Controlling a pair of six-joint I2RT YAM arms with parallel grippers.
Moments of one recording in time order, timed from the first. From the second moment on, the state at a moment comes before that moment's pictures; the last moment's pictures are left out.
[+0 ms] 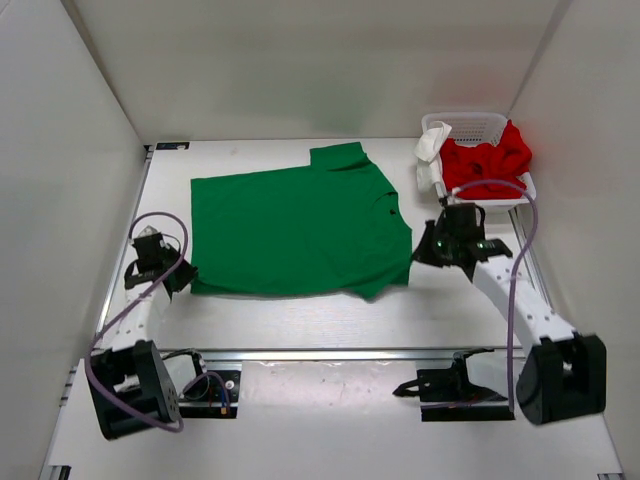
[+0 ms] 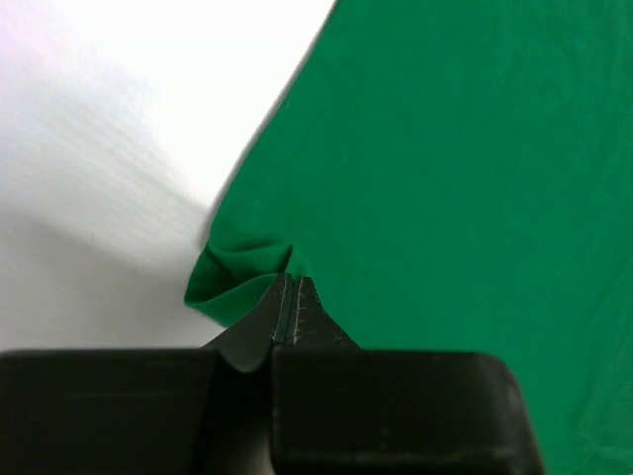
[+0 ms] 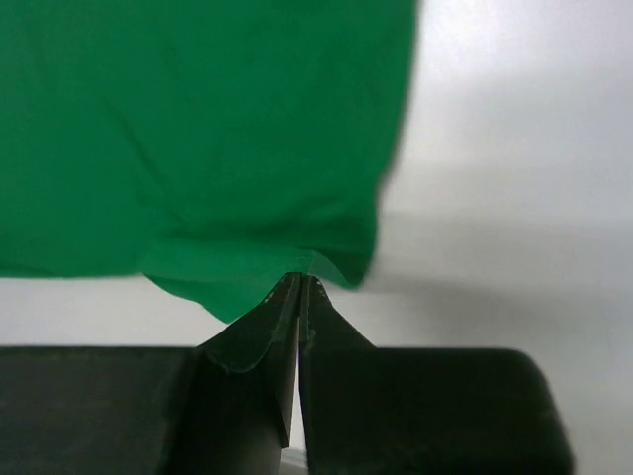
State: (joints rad) left arm 0.27 1.06 0.52 -0.32 0.09 -0.55; right arm 0.16 1.10 0.75 -0.51 -0.18 0.41
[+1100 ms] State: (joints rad) left arm 0.27 1.61 0.83 -0.16 0.04 -0.60; right arm 0.16 1.95 1.47 -0.35 -0.20 0.33
